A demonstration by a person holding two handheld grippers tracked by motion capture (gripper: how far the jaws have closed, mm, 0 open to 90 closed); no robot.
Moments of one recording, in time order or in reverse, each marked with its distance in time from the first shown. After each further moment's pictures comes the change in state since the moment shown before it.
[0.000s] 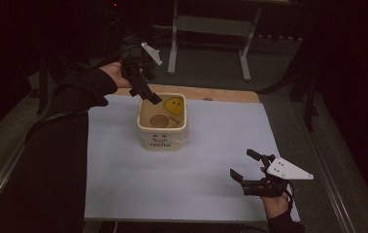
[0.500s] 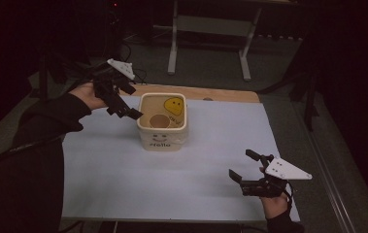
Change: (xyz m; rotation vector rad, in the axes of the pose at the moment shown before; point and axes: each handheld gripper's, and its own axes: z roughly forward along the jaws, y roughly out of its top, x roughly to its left) left arm -0.039 -0.067 -0.024 -0.103 0.015 -0.101; right arm 0.003 0.001 0.002 0.008 0.001 -0.006
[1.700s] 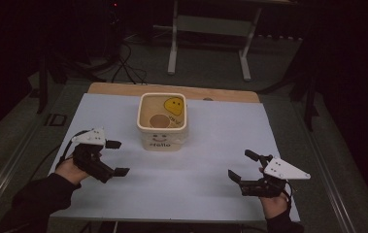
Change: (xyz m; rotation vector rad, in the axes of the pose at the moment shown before) left arm -0.093 -0.145 0.050 -0.270 -0.018 -0.159; right arm 0.000 -0.001 0.002 0.013 -0.001 -0.004
